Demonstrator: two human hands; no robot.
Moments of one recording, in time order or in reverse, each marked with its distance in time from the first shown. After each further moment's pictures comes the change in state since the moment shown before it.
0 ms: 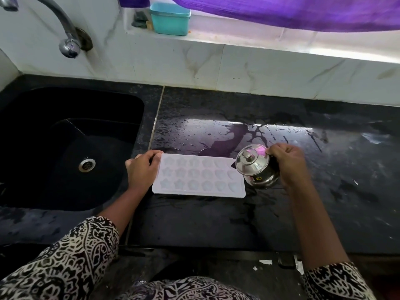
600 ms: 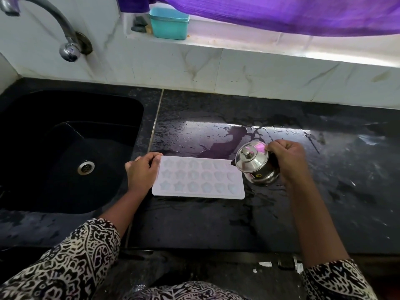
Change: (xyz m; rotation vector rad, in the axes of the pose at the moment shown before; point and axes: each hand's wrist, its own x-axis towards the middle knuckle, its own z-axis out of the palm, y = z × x) left_hand 0.001 -0.004 0.000 -0.043 -0.008 0.016; right_hand 0.000 -0.015 0.003 0.006 0.003 -0.062
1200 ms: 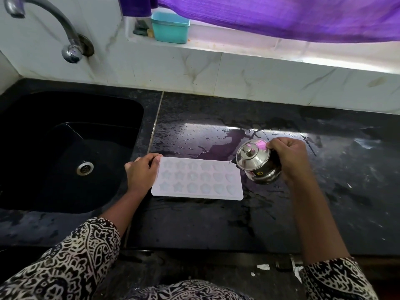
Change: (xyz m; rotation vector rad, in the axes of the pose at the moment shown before) left_hand -0.001 0.002 0.000 0.047 0.006 -0.005; right_hand 0.003 -0.011 -0.003 -0.036 -0.003 -0.048
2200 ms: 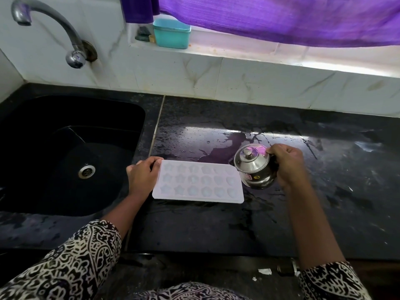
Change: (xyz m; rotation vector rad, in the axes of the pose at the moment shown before) left_hand 0.000 -0.001 0.001 0.043 0.000 0.008; right_hand -0.002 0.009 0.005 0.096 0.051 0.109
